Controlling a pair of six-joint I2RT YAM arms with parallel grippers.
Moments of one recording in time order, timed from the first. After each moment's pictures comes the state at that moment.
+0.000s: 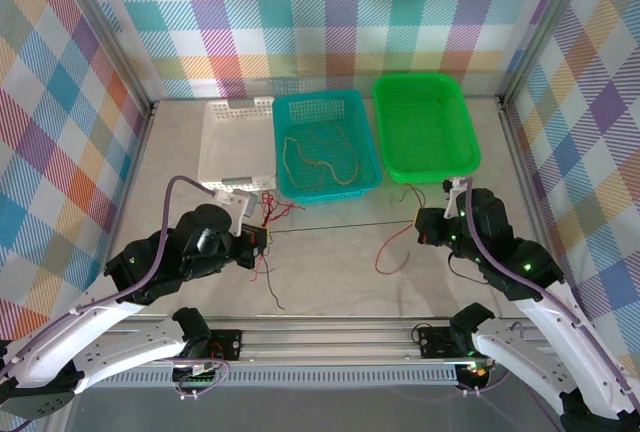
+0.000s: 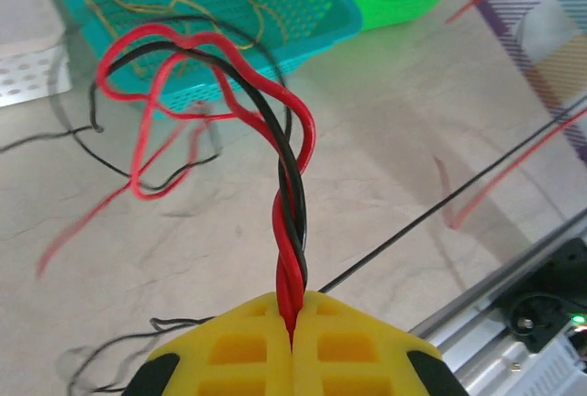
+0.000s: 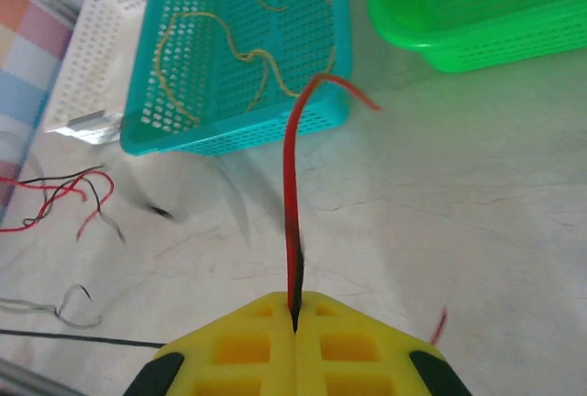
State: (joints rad) left arm -0.91 0.74 1.01 -0.92 -0.17 -0.54; right arm 0.55 0.67 0.93 -0.89 0.04 0.58
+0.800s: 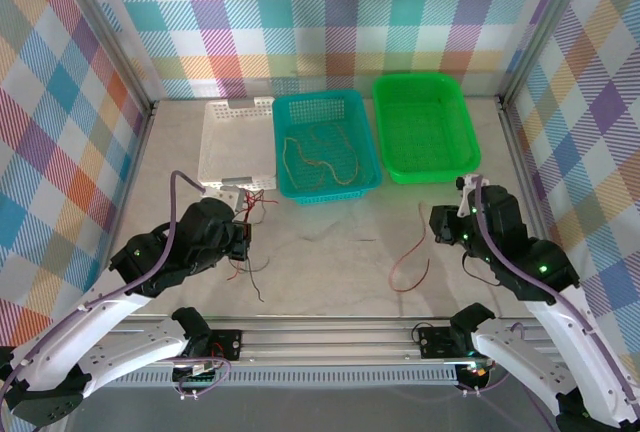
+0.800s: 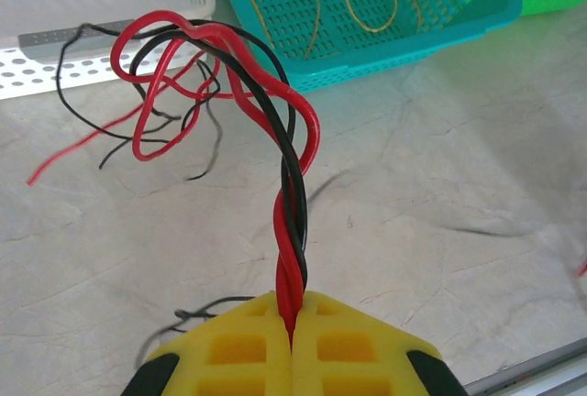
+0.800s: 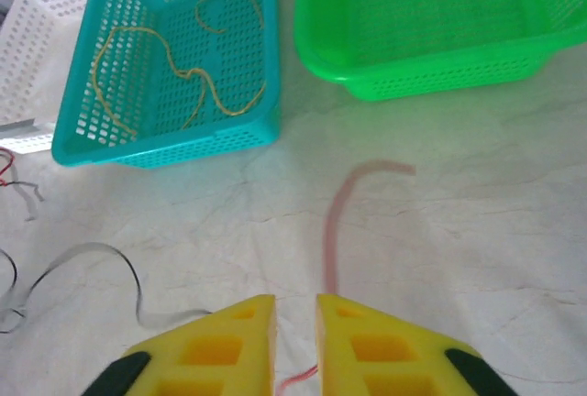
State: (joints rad) left arm -0.81 0.78 1.00 -1.00 -0.26 -0.54; right arm 0.51 0.69 1.02 -1.00 0.11 0.48
